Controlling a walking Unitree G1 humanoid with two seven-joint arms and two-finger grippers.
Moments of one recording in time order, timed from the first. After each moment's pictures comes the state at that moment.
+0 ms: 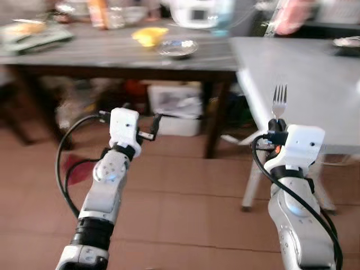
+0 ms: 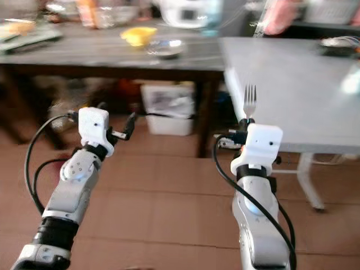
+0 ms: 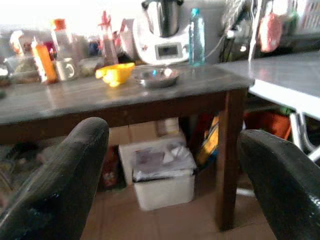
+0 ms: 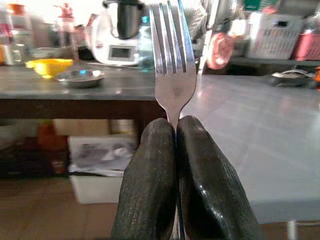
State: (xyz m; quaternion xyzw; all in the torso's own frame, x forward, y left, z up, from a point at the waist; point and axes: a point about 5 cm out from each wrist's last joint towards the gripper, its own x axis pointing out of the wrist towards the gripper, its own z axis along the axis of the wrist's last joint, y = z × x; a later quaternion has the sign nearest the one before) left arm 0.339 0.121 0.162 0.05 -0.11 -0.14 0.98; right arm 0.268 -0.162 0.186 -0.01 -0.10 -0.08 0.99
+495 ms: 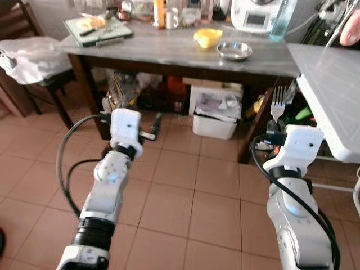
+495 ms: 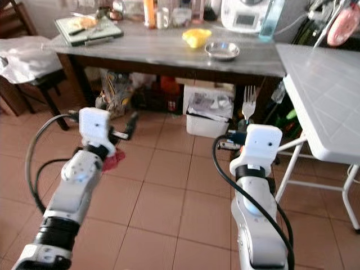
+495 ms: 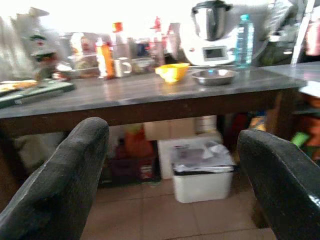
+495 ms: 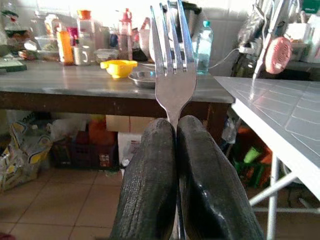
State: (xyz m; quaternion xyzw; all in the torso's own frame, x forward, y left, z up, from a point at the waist) left arm 0.337 0.120 0.162 0.05 -0.12 -0.14 0.98; right arm 0.268 -0.160 0.184 0.00 -0.10 -0.08 0.99
